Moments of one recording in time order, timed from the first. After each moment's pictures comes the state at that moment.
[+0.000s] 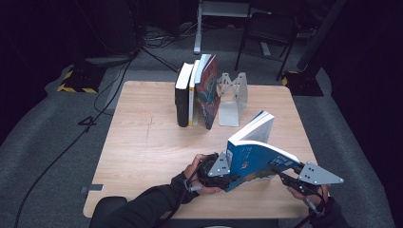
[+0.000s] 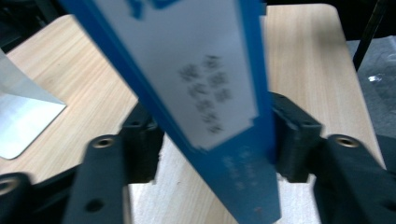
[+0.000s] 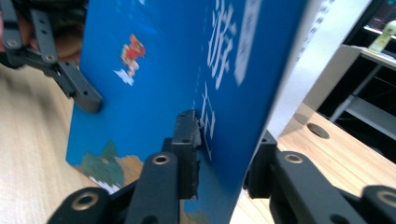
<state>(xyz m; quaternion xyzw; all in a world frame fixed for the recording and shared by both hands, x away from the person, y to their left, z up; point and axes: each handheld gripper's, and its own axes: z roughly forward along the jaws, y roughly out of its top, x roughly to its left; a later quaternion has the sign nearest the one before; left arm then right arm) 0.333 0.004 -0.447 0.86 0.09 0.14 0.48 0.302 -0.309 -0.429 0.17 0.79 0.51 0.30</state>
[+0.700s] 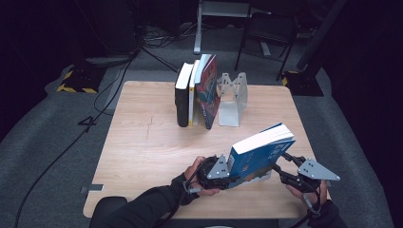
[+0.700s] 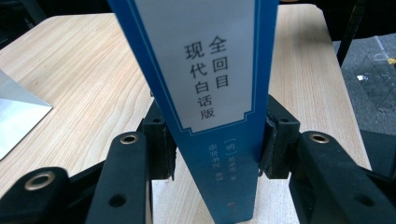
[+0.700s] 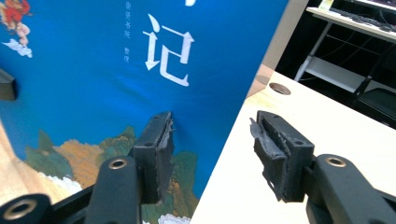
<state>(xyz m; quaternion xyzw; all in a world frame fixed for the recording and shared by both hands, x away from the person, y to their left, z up) 0.329 0.004 -0.451 0.86 0.08 0.13 0.48 0.311 -0.314 -0.446 0.27 0.77 0.48 0.33</state>
